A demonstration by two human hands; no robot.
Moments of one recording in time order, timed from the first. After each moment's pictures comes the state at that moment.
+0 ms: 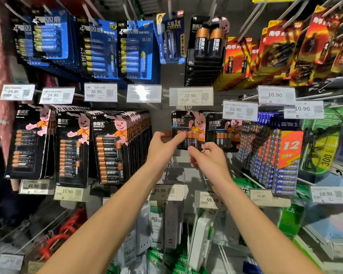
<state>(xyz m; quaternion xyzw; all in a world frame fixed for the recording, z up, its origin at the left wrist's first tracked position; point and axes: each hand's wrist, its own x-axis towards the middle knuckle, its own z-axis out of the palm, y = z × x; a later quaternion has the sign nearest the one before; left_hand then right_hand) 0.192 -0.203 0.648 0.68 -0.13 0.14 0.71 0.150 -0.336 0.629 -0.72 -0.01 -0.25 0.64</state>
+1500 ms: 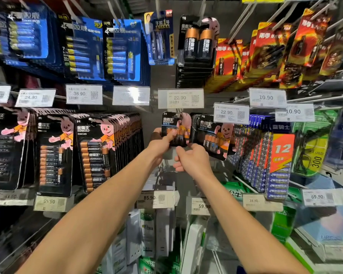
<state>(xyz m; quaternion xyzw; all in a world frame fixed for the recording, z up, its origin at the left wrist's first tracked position) 0.290 -0.235 0.652 0.66 -0.14 0.08 0.73 0.179 -0.329 0.643 -0.76 0.02 -0.22 0.61</state>
